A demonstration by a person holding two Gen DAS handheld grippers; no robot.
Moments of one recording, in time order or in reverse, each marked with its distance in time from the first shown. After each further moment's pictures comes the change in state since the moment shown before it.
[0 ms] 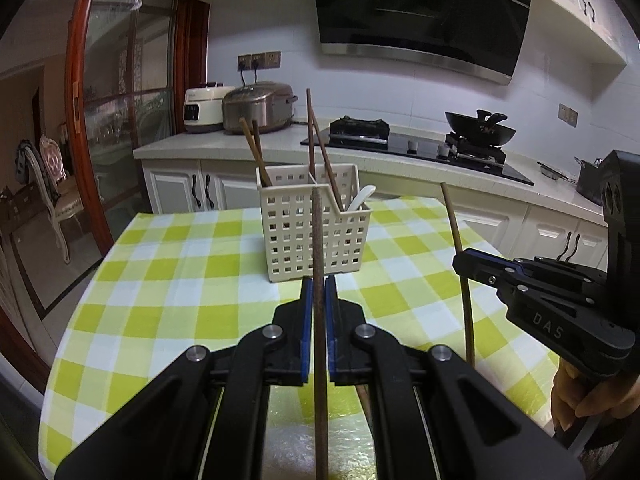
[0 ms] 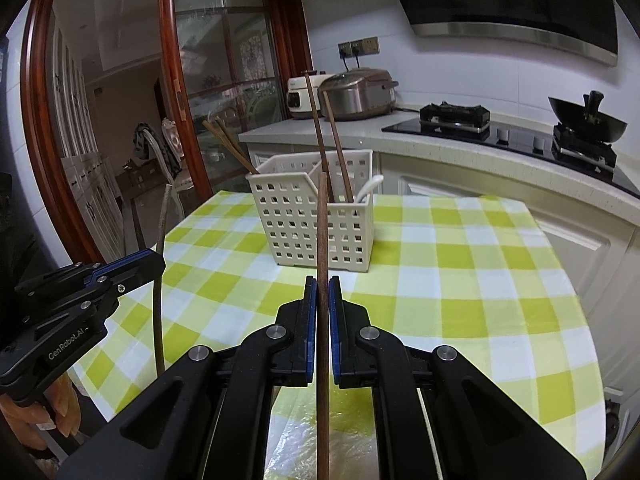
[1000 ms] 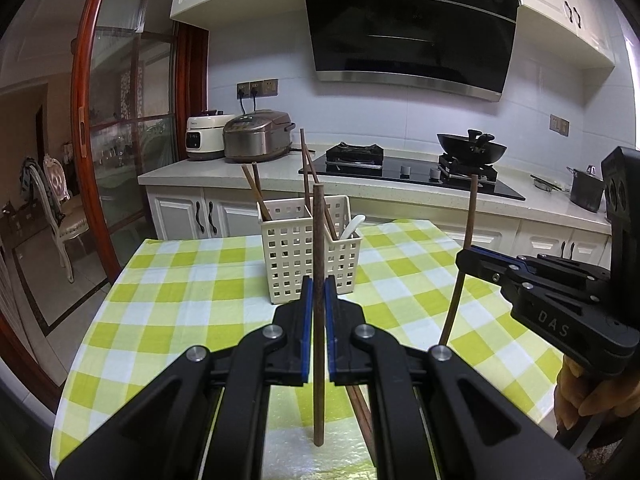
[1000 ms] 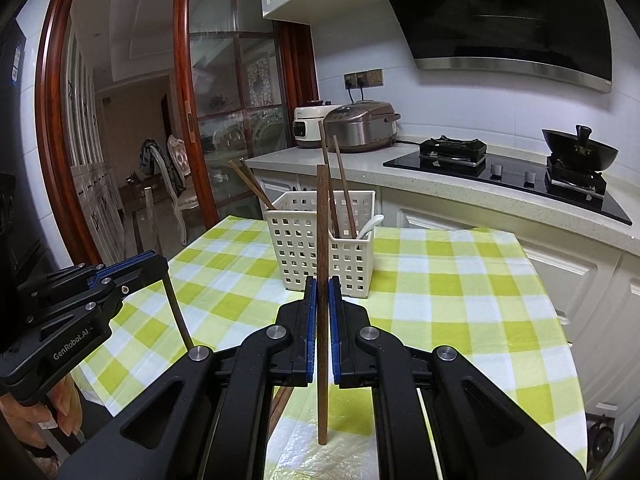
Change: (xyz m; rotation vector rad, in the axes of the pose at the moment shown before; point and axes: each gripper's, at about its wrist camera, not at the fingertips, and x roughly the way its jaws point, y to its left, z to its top) left arm -0.035 -0.006 0.008 0.019 -0.083 0.002; right arm -0.040 0.012 0.008 -0.031 -0.089 -0.005
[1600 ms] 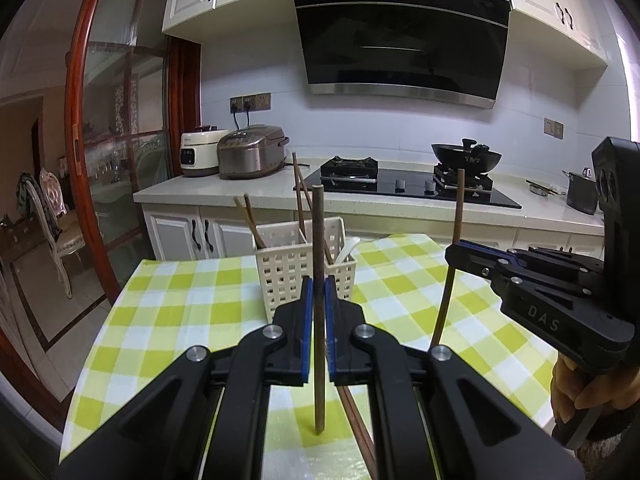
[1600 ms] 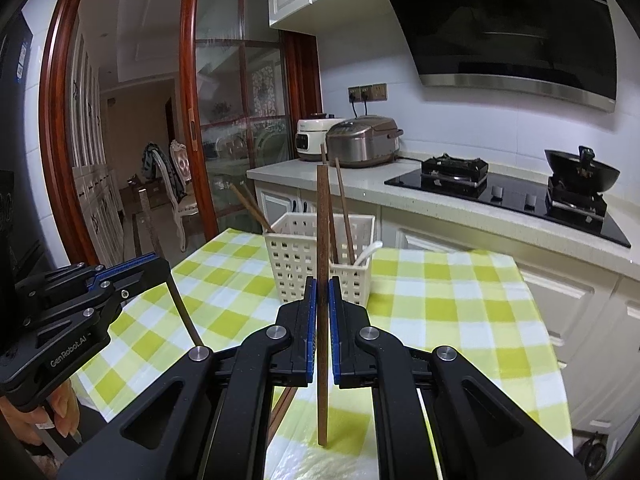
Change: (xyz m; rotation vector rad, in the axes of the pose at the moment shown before) left arm 0.006 -0.001 0.023 0.027 -0.041 -0.017; right arm 0.005 -0.005 0.029 -0.033 -0.041 0.003
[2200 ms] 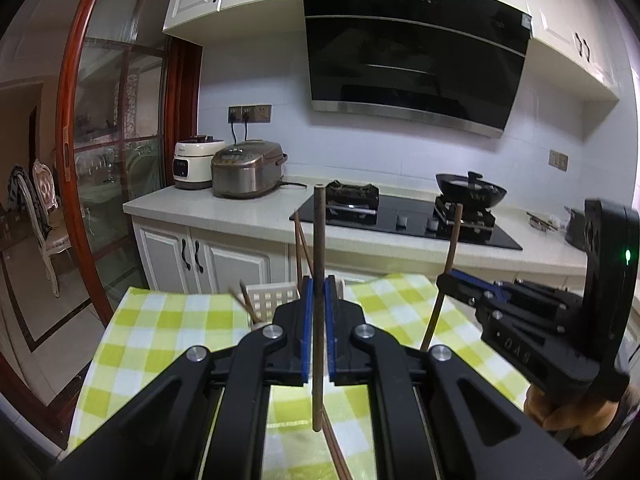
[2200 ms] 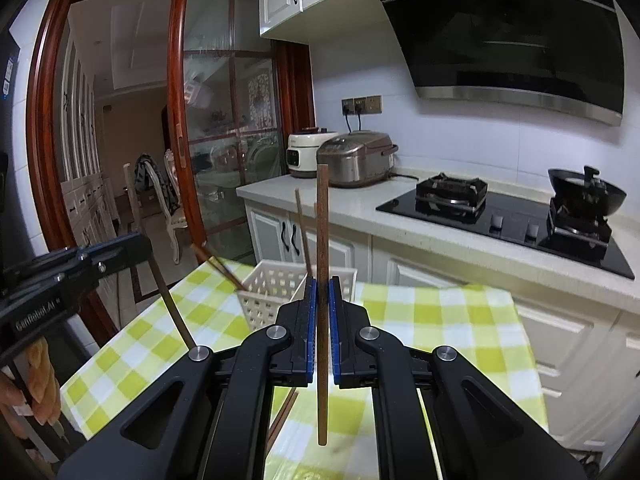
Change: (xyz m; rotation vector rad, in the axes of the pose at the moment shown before) left arm 0.039 0.016 0.089 -0.063 -0.025 -0.029; right arm 0.039 -0.026 0.066 -0.002 -0.033 -0.020
